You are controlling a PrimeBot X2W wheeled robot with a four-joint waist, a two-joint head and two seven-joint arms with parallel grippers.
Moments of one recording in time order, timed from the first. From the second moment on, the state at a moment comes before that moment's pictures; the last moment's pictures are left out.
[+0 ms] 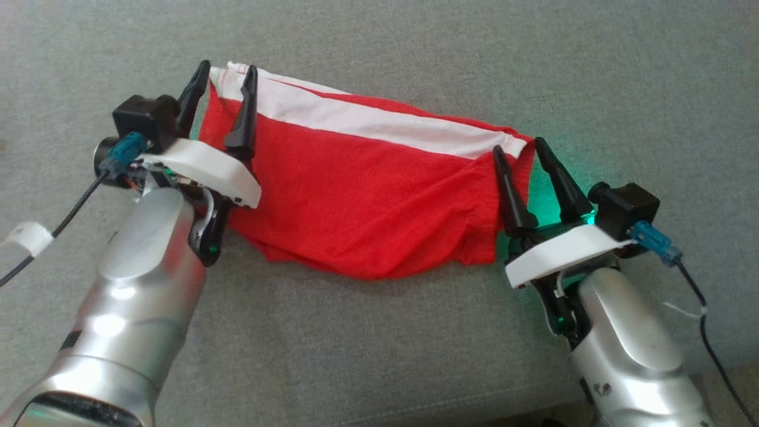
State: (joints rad) left arm -0.84 0.17 -0.50 0.85 -0.56 -0.13 -0.21; right arm -0.42 -0.06 0.30 0.49 0.35 0.12 -0.25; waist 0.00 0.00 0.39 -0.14
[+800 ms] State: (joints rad) left arm -0.63 0.22 -0.62 0.83 -0.69 -0.08 -0.10; right arm -0.11 -0.05 0.14 0.17 0.23 0.12 -0.13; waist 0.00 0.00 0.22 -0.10
